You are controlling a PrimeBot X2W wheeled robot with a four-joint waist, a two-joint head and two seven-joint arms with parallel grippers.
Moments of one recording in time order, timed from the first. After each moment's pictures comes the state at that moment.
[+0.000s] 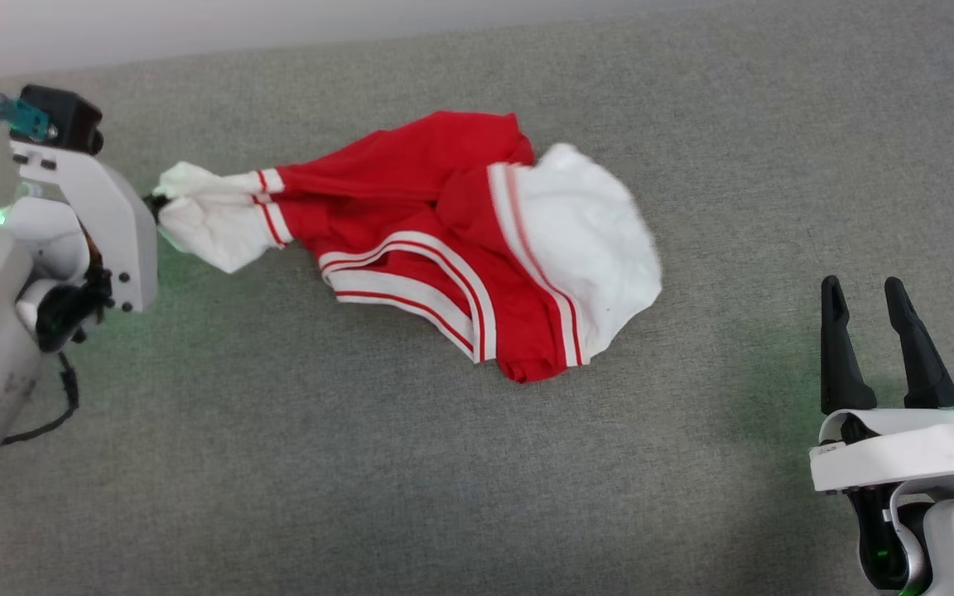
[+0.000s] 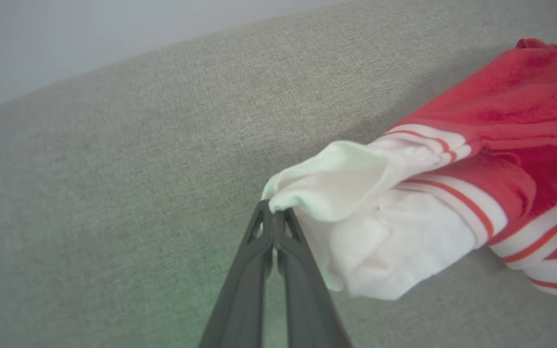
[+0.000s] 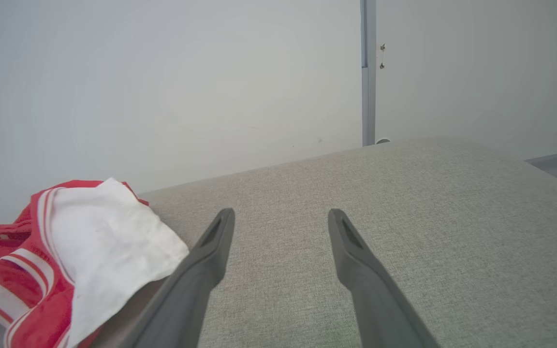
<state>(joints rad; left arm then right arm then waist) -1.19 0.67 -1.20 0.88 -1.29 -0.13 0.25 -0.24 -0.10 -0.01 0.17 0.36 0.13 -0.26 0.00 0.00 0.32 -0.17</state>
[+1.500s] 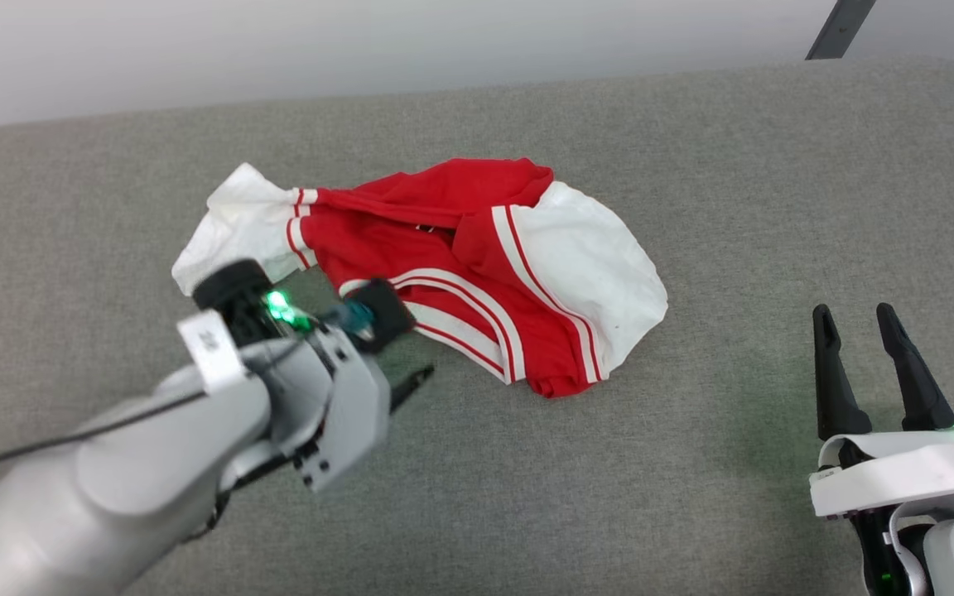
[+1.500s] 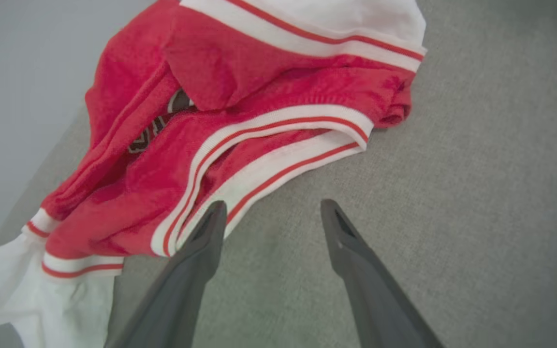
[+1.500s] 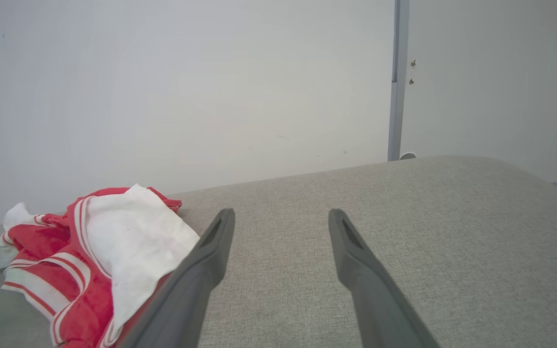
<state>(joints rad) -1.02 0.67 -1.28 0.31 -0.78 -0.13 0.19 -0.21 -0.14 0.02 0.19 0.35 0.13 -0.26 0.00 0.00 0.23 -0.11</state>
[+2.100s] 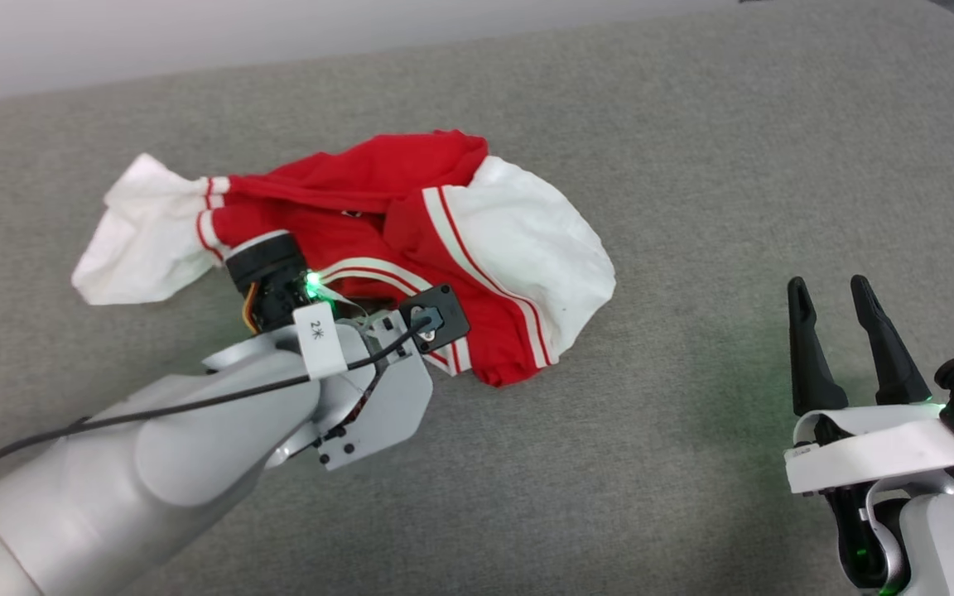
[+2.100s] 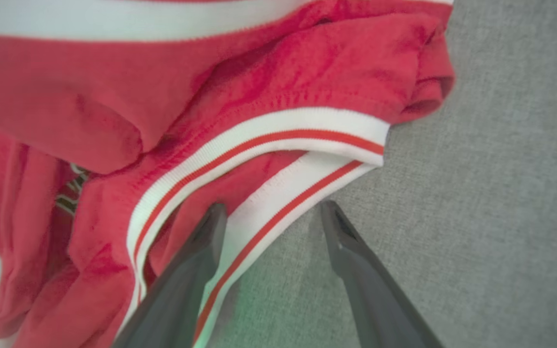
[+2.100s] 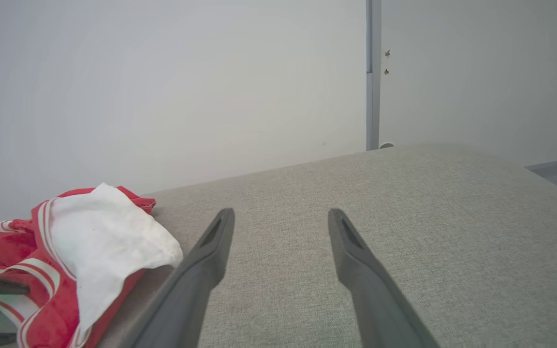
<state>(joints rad) -1.05 0.59 -1.28 0.31 -0.53 -0.13 0.47 -0.26 -0.11 0.05 0.18 0.37 0.13 -0.26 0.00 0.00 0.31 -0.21</state>
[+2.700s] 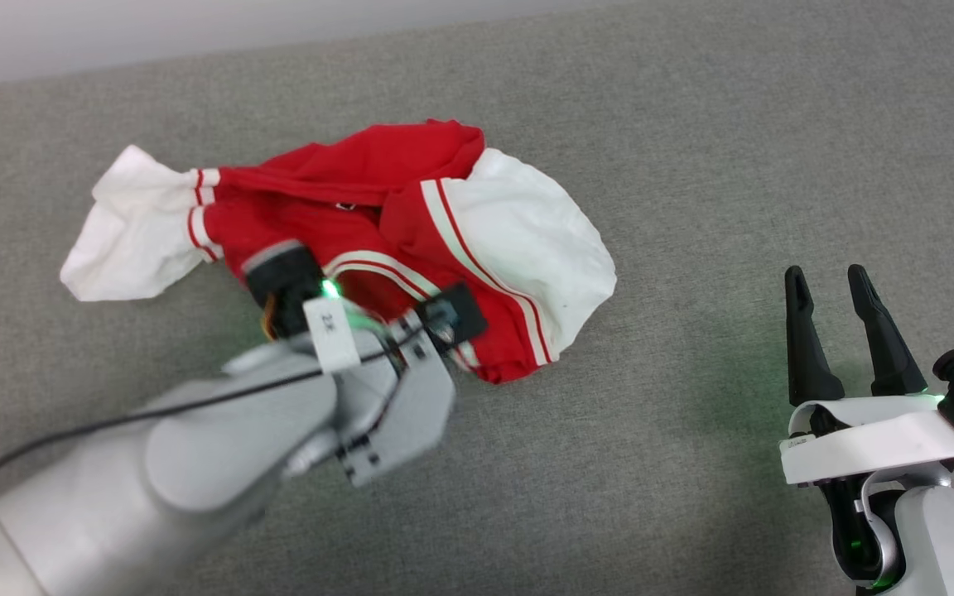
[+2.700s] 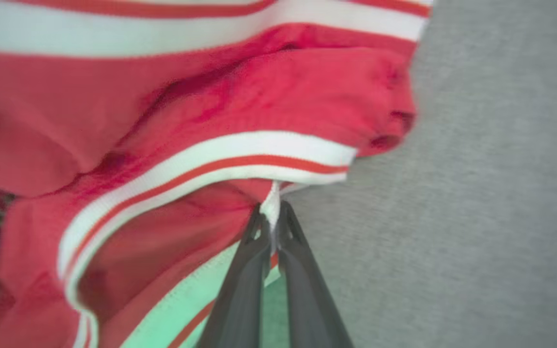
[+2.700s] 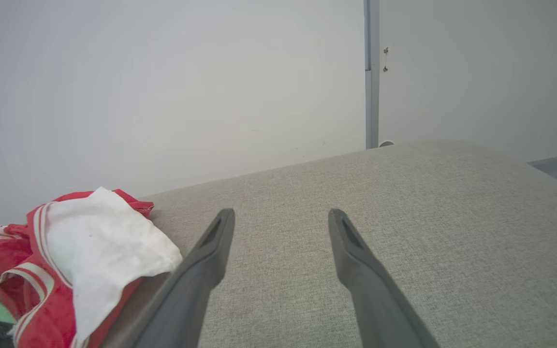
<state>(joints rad) -1.05 0.56 -1.28 0.32 -0.60 -0.13 0.49 -0.27 -0.09 0.05 0.18 0.37 0.13 -0.26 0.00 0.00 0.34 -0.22</state>
